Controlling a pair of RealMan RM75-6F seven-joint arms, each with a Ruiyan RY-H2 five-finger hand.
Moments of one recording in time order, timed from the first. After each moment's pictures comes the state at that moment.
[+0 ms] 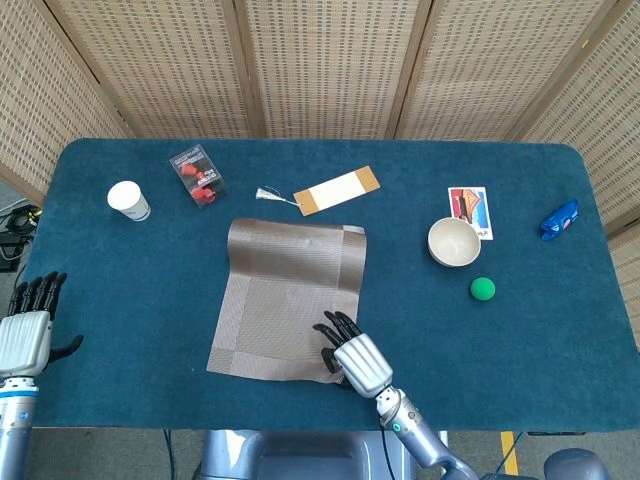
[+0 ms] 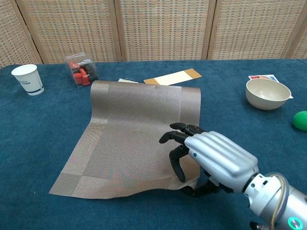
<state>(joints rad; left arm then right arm) -0.14 -1.37 -0.09 -1.36 1.34 1.38 0.10 0.45 -1.93 -0.02 -1.23 -1.66 1.25 -0.12</state>
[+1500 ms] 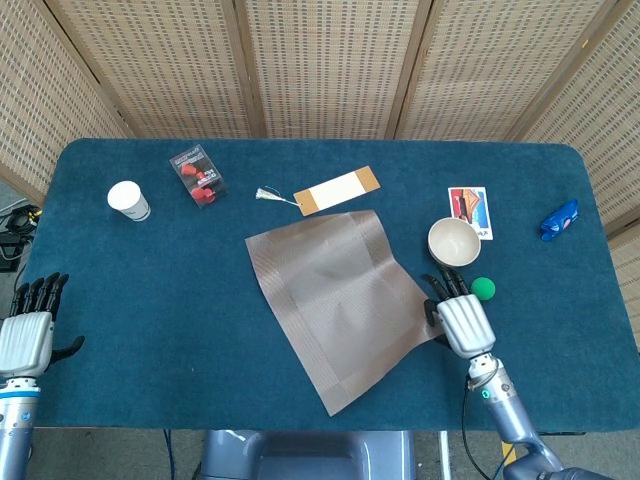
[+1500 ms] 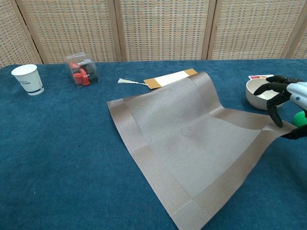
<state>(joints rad) -0.14 -1.38 -0.09 -1.35 1.34 1.38 0.11 0.38 -1.57 0.07 -1.29 -1.53 1.31 -0.09</state>
